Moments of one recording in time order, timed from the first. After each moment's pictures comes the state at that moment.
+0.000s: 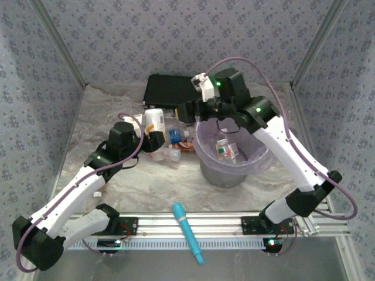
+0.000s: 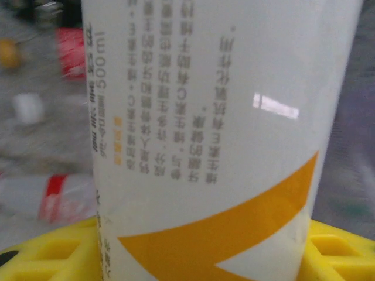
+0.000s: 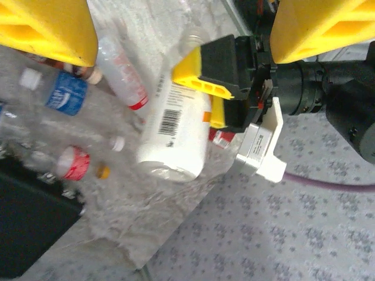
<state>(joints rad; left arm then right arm) -0.56 0.96 0.83 -0.32 0.14 -0.59 0.70 1.51 1.82 -0.84 -0.39 0.31</state>
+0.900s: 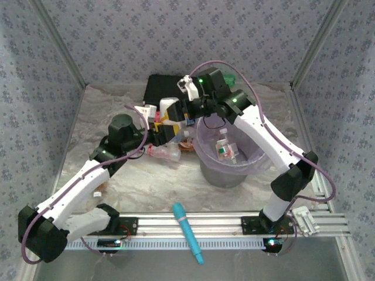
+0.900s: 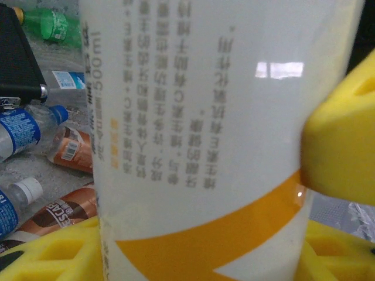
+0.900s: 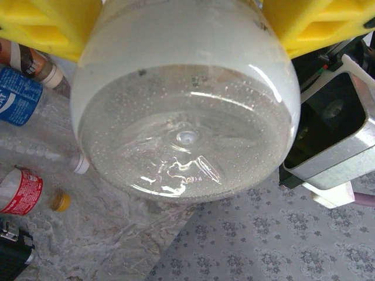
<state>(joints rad) -0.56 1.04 0.86 -0.04 0.46 -0.61 0.67 1.69 1.84 -0.79 -0.57 0.35</state>
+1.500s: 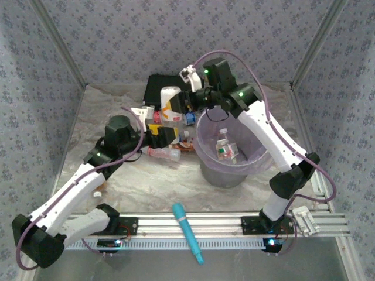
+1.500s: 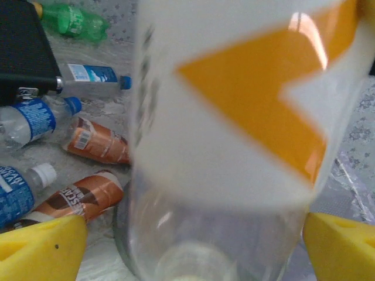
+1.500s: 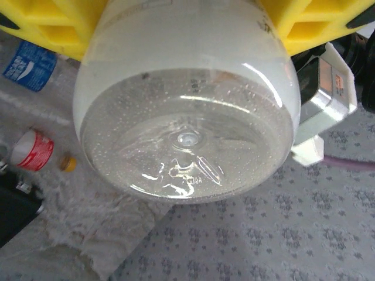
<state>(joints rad) -0.57 0.97 0.89 -0.20 0.39 -0.59 0.63 1.71 2.00 -0.84 -0.58 0.29</state>
